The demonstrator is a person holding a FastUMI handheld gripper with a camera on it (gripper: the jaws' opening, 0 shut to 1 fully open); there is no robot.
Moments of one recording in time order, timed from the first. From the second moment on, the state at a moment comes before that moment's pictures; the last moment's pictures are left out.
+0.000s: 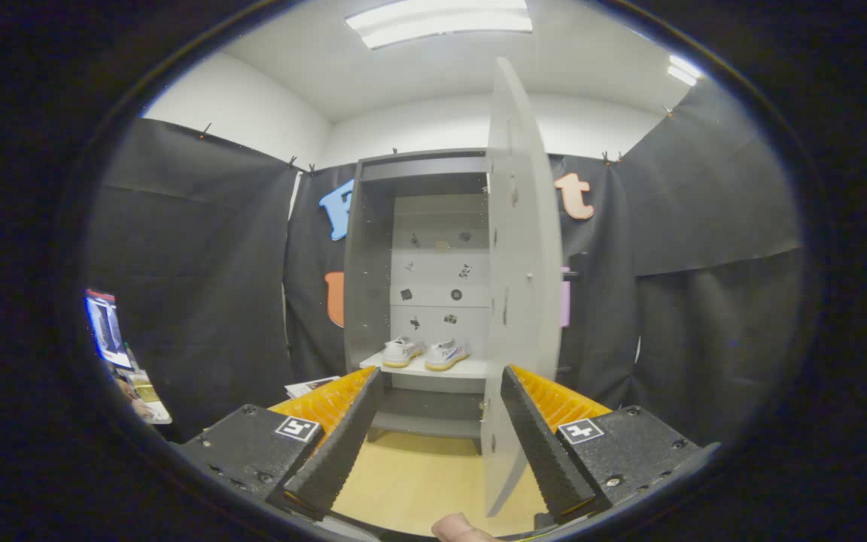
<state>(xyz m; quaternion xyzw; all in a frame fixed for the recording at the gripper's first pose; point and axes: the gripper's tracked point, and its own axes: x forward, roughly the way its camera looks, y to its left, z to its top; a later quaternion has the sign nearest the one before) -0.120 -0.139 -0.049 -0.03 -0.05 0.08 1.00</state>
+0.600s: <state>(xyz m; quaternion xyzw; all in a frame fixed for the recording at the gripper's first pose) -0.125 -0.300 -0.044 -0.01 -0.06 0.00 1.00</state>
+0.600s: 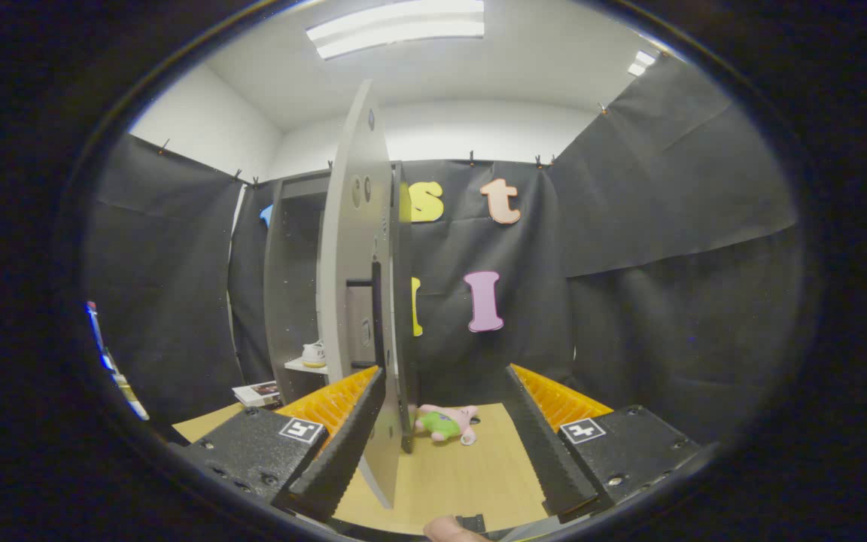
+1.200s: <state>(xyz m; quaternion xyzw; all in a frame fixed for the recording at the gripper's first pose) -0.007 -0.335 -0.067 -0.01 0.00 0.02 1.00</state>
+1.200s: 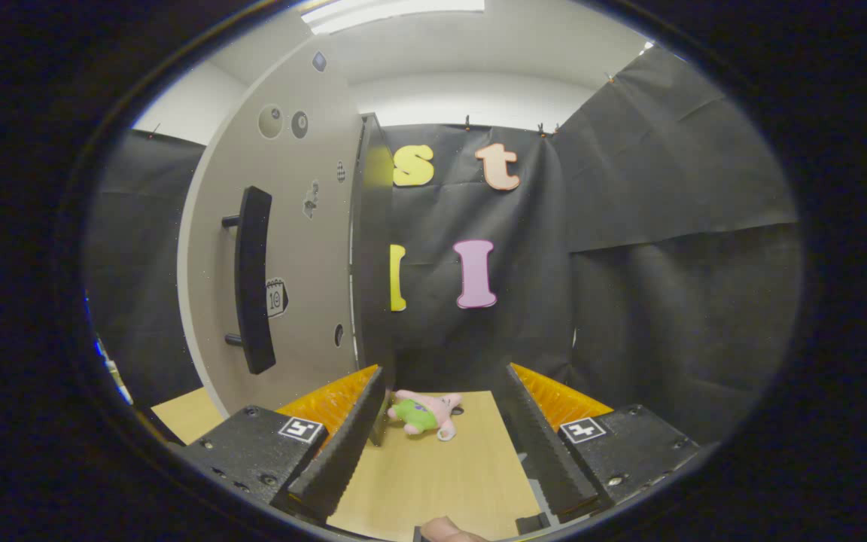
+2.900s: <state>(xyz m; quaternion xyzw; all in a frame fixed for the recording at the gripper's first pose) -0.027 -0.147 -0.020 -0.05 0.01 0.04 1.00</state>
